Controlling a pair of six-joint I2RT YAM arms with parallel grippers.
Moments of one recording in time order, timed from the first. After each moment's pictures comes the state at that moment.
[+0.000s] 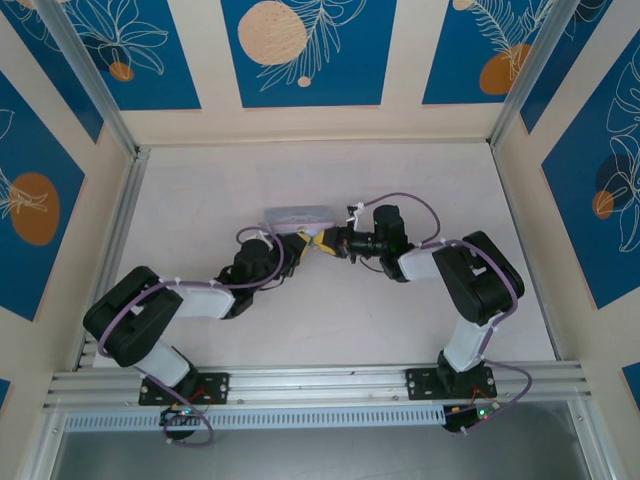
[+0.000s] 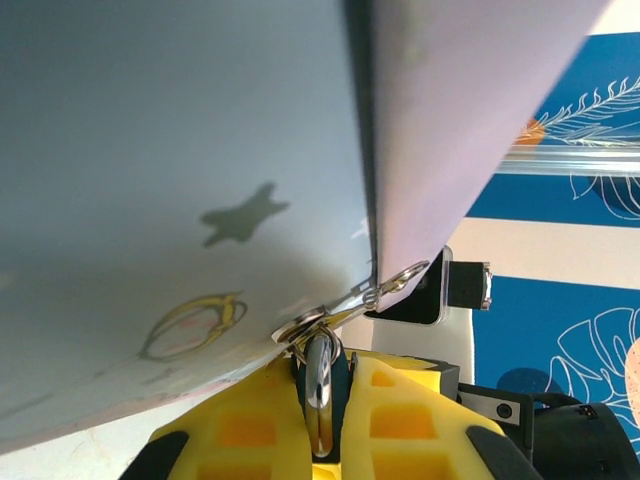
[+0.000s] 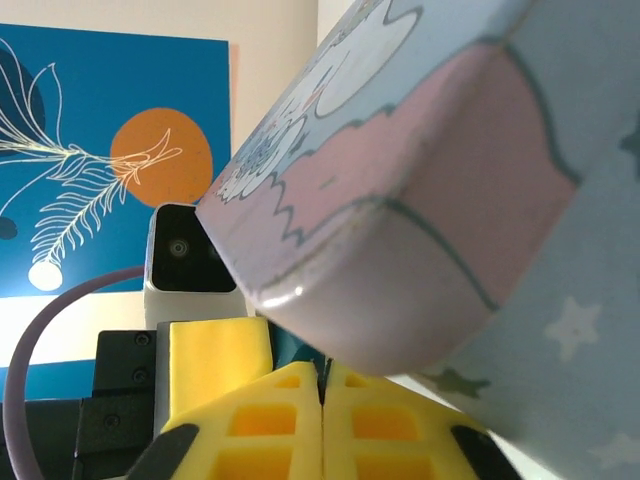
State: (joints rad) left arm -0.71 1.55 0.50 0.81 0.02 -1.52; right arm 0.47 1.77 0.70 0.74 -0.84 1.24
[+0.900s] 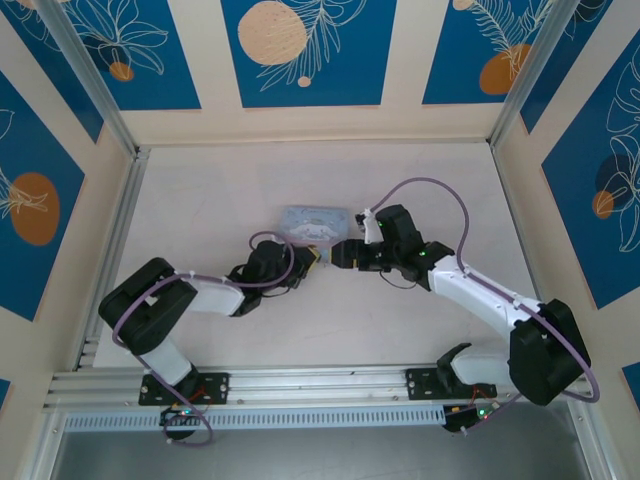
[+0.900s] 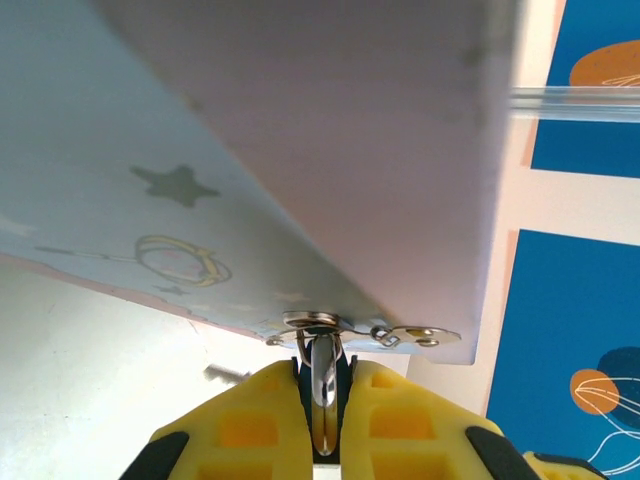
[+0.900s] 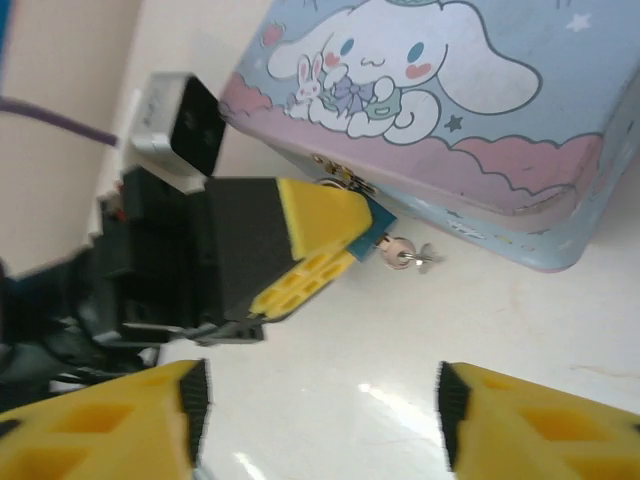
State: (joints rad) left arm -0.74 1.64 0.55 0.67 0.09 -1.49; right arm 0.58 1.26 0.80 -0.30 -0.39 0.55
